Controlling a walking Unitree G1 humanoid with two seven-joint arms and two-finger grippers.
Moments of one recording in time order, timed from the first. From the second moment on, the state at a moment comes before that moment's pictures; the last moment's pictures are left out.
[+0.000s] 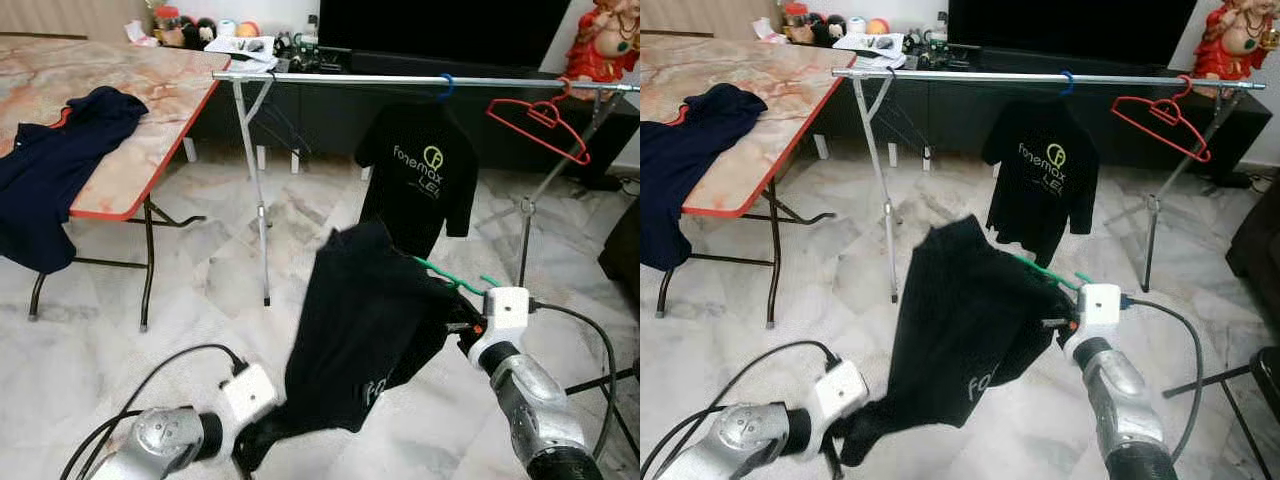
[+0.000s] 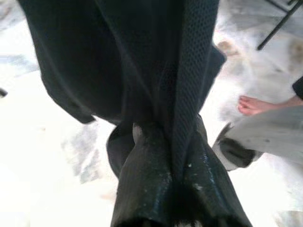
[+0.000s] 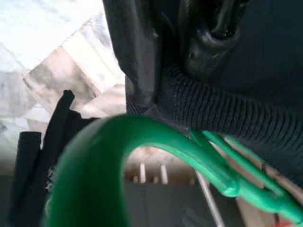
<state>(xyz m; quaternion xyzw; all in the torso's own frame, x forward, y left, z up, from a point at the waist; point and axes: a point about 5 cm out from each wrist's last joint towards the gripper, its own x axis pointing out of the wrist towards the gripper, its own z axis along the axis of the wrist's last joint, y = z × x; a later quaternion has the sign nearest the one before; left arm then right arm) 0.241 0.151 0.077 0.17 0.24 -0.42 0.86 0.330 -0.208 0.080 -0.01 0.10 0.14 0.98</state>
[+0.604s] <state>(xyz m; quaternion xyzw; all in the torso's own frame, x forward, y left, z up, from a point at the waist) 0.229 0.182 0.066 0.24 0.31 -0.41 0.82 0.317 -0.231 0.060 -0.35 0.19 0.25 0.88</state>
